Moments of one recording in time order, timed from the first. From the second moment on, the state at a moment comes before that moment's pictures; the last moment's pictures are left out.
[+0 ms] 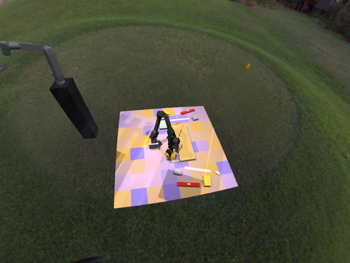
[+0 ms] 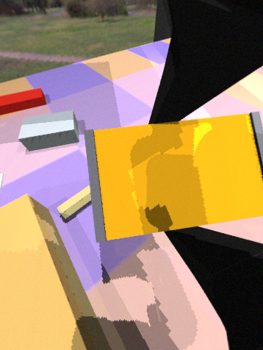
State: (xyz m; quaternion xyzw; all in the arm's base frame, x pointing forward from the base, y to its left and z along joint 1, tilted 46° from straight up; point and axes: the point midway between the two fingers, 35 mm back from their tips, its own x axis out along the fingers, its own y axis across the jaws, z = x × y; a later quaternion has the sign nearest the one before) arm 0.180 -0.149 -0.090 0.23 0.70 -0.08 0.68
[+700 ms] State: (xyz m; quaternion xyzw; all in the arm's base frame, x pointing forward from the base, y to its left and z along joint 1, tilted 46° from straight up) arm 0.182 -0.145 -0.090 0.17 0.71 -0.11 0.67
